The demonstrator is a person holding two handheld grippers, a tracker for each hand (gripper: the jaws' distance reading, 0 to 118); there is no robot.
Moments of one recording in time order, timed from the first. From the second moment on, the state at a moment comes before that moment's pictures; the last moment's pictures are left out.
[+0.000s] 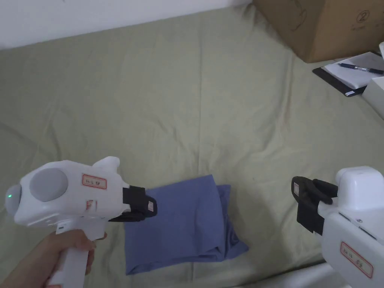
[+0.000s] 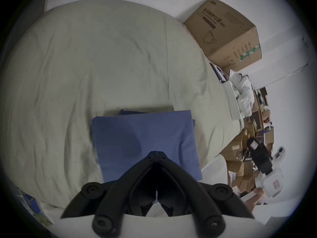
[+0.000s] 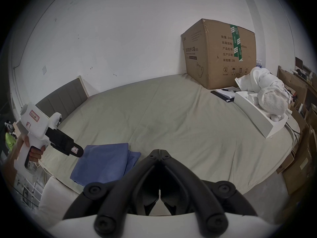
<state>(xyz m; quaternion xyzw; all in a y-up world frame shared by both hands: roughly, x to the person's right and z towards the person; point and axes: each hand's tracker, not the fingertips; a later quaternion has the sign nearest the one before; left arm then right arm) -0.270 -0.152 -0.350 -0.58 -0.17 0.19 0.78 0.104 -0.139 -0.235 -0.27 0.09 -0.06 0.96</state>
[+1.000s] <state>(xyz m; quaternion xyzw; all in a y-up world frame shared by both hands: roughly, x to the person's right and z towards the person) -0.305 -0.159 -0.322 -0.55 -0.22 0.25 0.77 0.023 -0.174 -0.270 -0.35 0.21 -0.04 0.91</state>
